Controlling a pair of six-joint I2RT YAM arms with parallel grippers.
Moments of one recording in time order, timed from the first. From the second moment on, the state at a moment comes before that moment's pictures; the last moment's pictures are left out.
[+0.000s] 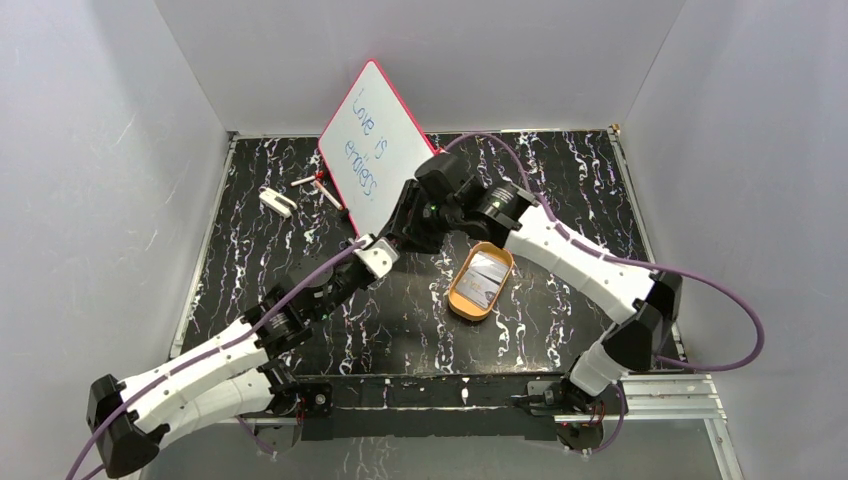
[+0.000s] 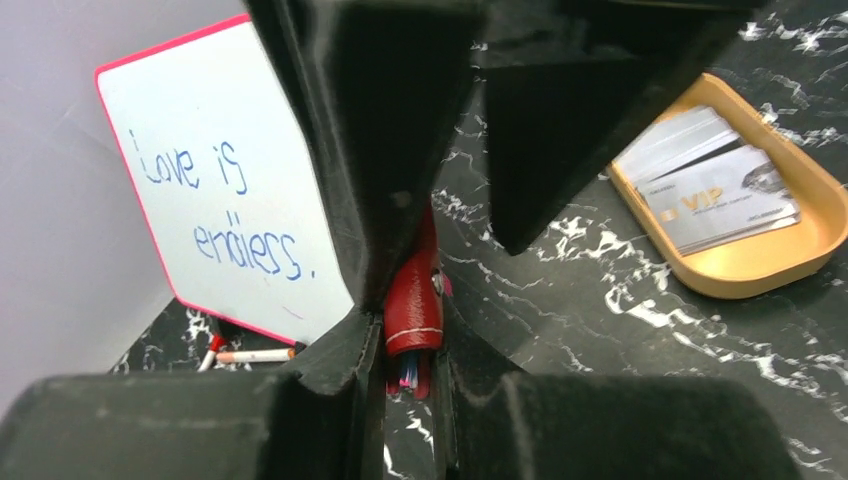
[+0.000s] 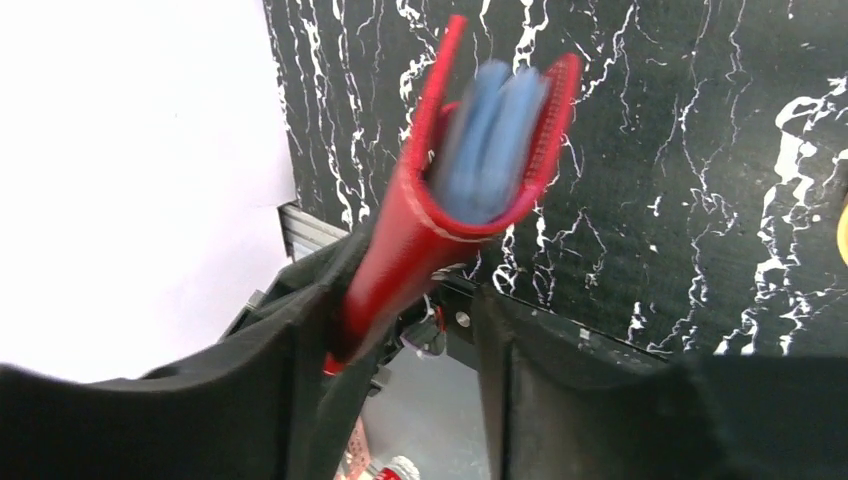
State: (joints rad) left arm -0.91 0.81 0.61 0.07 -0.22 0.49; right arm 0.95 1.60 1.69 -0.85 -0.08 1.15
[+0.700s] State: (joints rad) left arm -0.92 0.34 0.64 -0.24 -0.36 -0.54; right arm 0.96 0.94 0.88 -0.02 -0.36 0.63
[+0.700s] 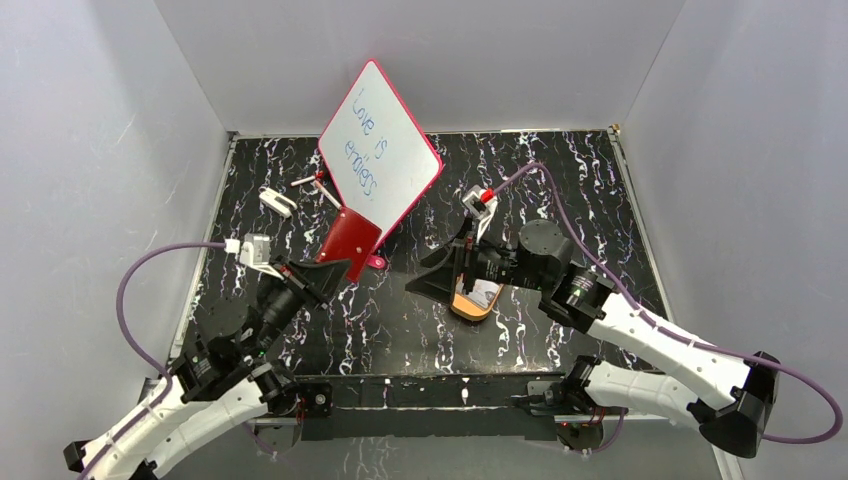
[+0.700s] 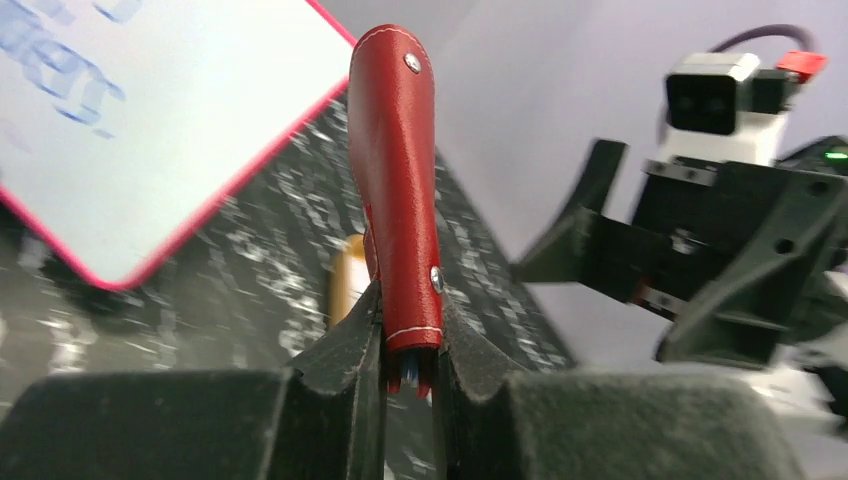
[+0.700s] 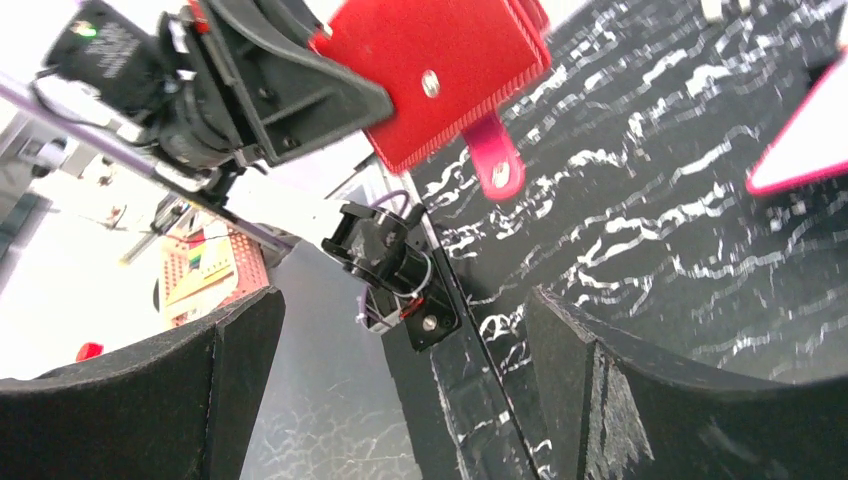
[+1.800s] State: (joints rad) left arm -0.92 0.25 0.52 -0.04 0.16 -1.07; right arm 0.93 1.12 0.87 0.47 -0.76 0.81
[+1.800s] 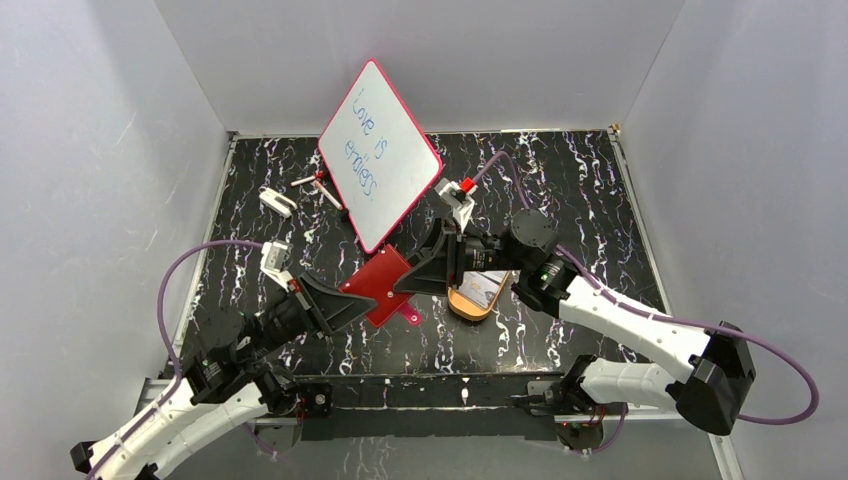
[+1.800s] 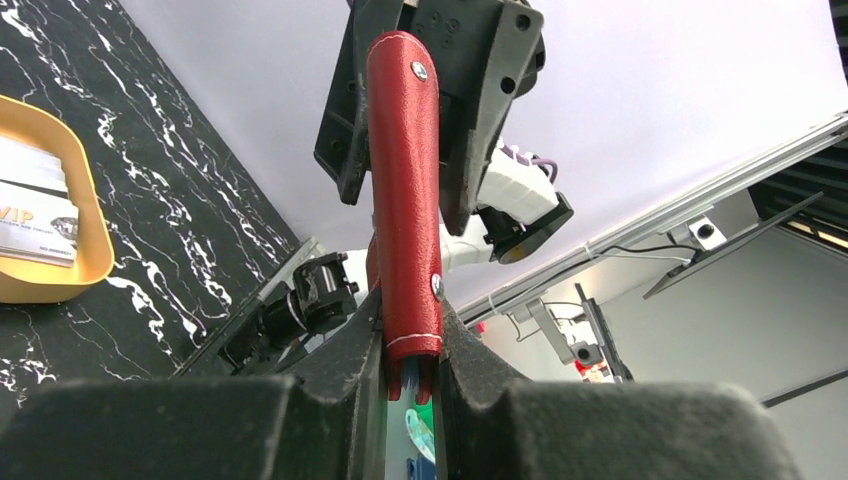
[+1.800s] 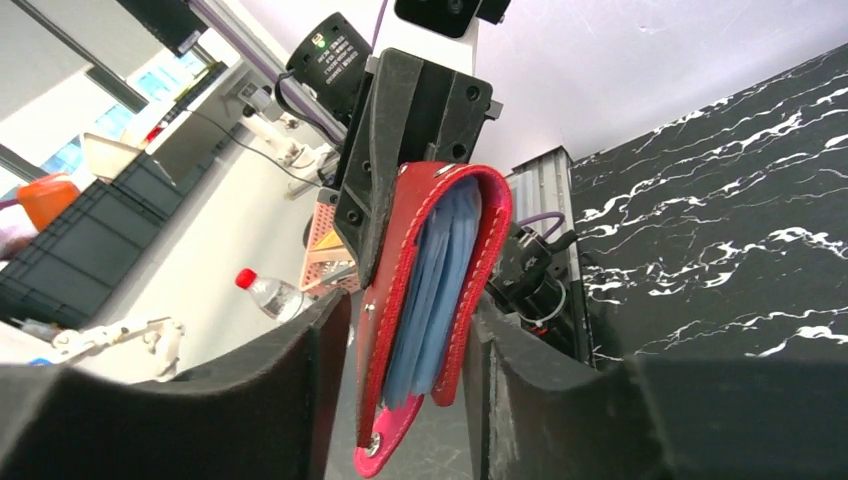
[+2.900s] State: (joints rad) left arm -0.92 0.30 0.46 -0.61 -0.18 -1.01; right arm 0.85 1.74 1.05 -0.37 -0.77 0.38
